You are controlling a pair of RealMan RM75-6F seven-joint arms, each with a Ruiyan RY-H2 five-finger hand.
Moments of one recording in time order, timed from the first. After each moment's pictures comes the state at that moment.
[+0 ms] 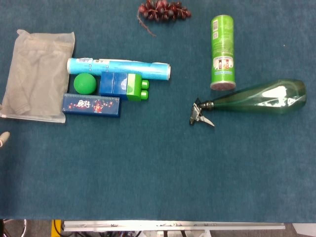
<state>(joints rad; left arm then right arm) -0.10 -1.15 -0.05 -1.60 1.46 1.46 0.13 0.08 -1.14 0.07 -1.58 -1.52 1.49 -0.09</state>
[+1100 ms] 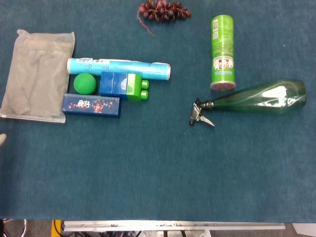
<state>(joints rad) -0.09 -1.12 -0.04 -1.62 1.46 1.48 0.11 0.15 -1.12 0.06 -1.67 -1.57 1.42 -0.19</state>
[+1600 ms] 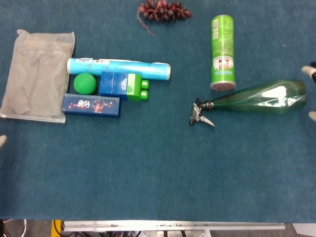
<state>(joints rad) -0.08 -1.11 -0.04 -1.63 1.48 1.48 0.11 0.30 -1.10 0.12 -1.79 -1.36 1.17 -0.43</state>
